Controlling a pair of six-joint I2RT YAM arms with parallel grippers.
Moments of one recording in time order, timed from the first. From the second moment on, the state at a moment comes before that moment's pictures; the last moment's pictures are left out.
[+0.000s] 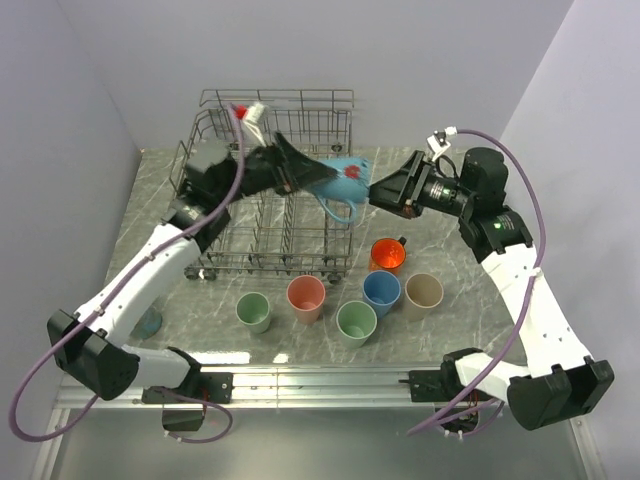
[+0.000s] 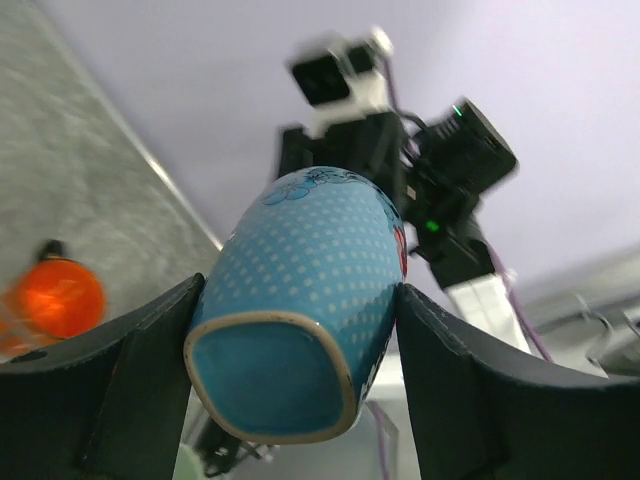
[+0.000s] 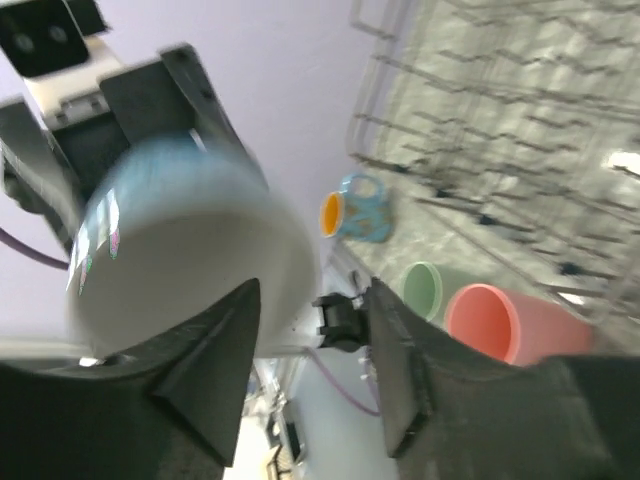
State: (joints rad) left arm -0.57 1.32 1.33 0.11 0.59 -1.01; right arm 0.23 1.14 1.24 -0.33 -0.79 0.96
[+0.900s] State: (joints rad) left arm -0.24 2.00 2.07 -0.81 -0.28 -0.35; right arm 0.16 1.05 1.15 -0.86 -0.56 0.69
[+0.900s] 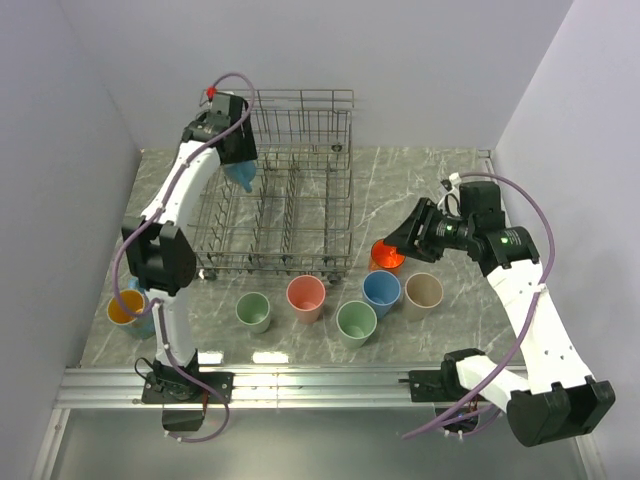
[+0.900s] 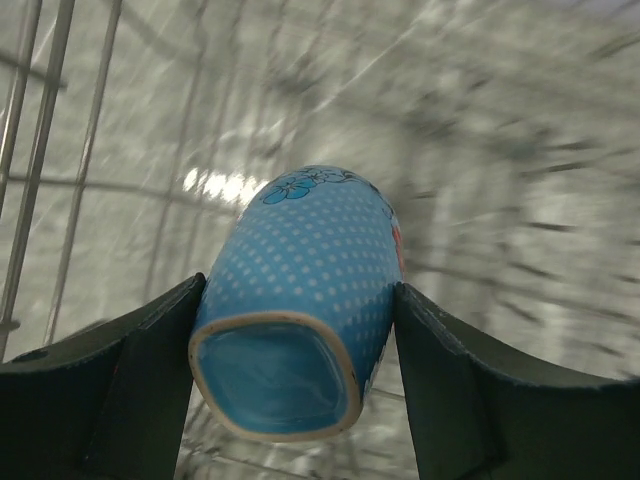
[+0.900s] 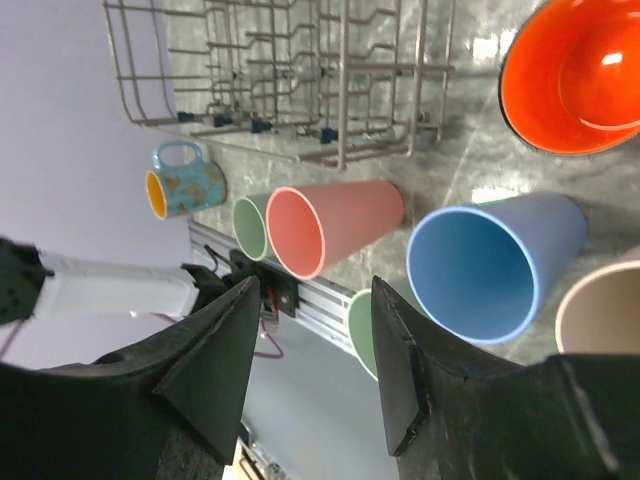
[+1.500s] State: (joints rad) left arm -0.19 2.04 2.13 -0.85 -0.44 -0.35; right arm 0.16 1.09 1.15 -0.92 -0.49 0.62
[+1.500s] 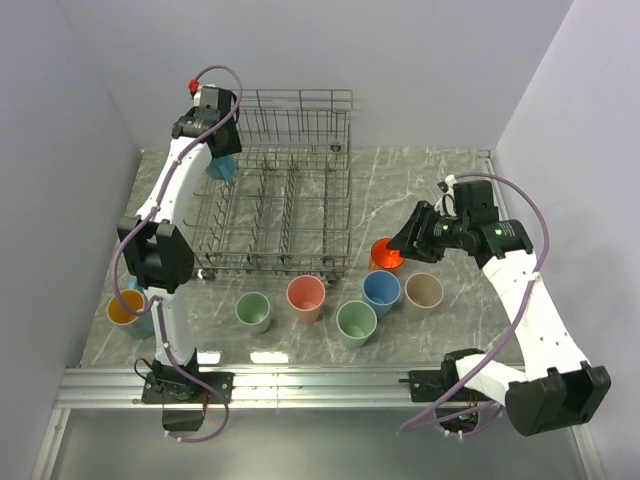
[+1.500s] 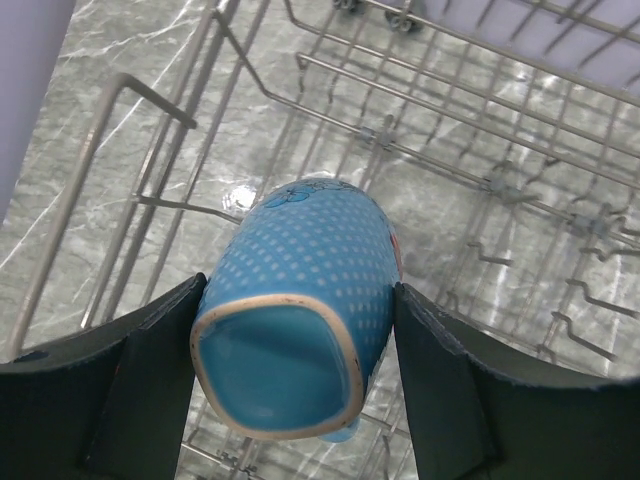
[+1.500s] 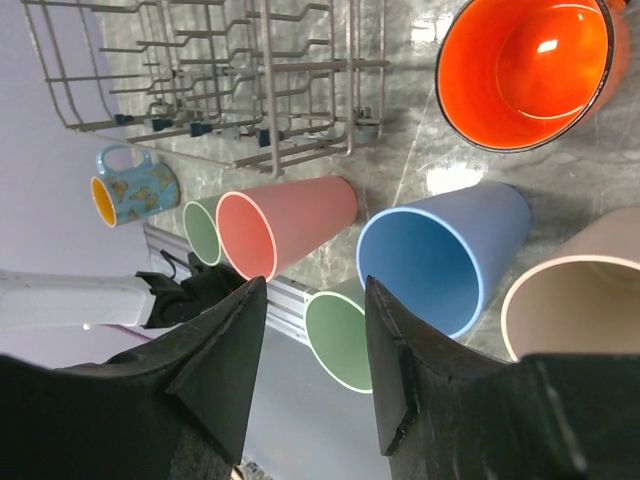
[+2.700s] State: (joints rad) left arm -0.16 2.10 2.14 -0.88 -0.24 -0.41; right arm 0.16 1.17 1.16 -0.92 -0.49 0.59
